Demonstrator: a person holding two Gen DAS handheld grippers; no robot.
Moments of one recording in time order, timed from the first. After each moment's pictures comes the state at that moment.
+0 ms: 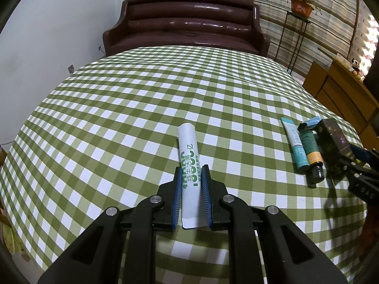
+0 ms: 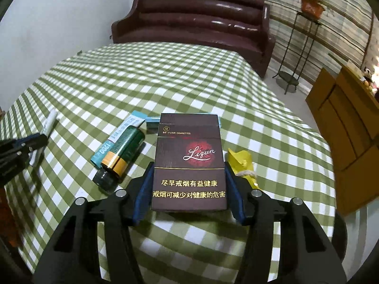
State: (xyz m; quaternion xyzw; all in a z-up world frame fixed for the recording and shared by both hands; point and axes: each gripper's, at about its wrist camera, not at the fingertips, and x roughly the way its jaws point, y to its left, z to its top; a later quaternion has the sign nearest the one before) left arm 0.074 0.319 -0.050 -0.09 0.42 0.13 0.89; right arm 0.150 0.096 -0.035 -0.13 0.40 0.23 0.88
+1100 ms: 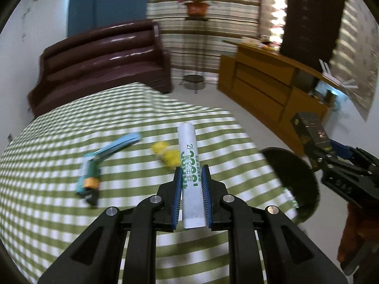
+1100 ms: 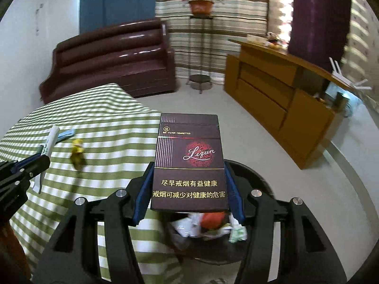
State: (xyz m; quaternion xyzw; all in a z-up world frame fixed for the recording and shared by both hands) left arm 0.082 0.071 -0.008 0.02 0.35 -0.10 0.93; right arm 0.083 -0.149 -0.001 0.00 0.33 0.00 0.94
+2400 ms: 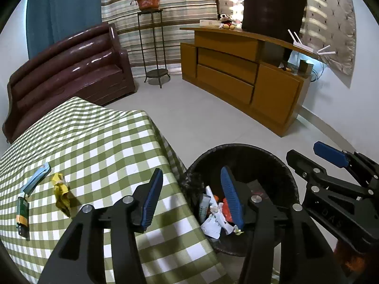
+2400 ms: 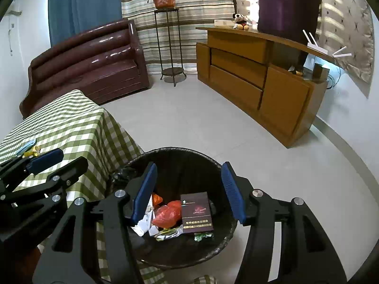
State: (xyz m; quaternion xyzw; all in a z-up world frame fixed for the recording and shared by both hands) left arm 0.118 -0.057 -0.039 0.08 0.36 -0.18 0.91; right arm 0.085 -0.239 -0.033 0.05 0.35 -0.06 0.93
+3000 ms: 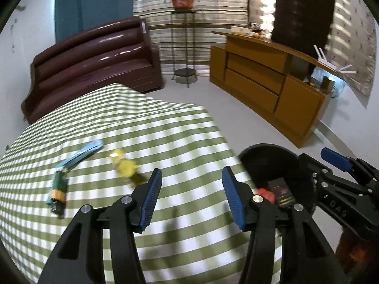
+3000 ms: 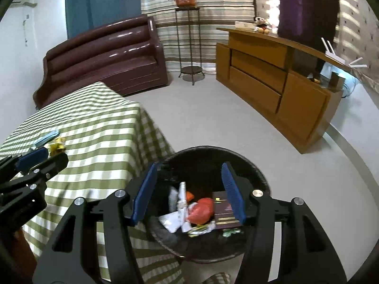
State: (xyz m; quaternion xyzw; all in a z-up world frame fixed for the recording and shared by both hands) left arm 0.098 0.030 -0.020 0.04 0.36 -0.10 0.92; right arm 0.083 -0.181 -0.021 0.03 0.35 0.00 0.93
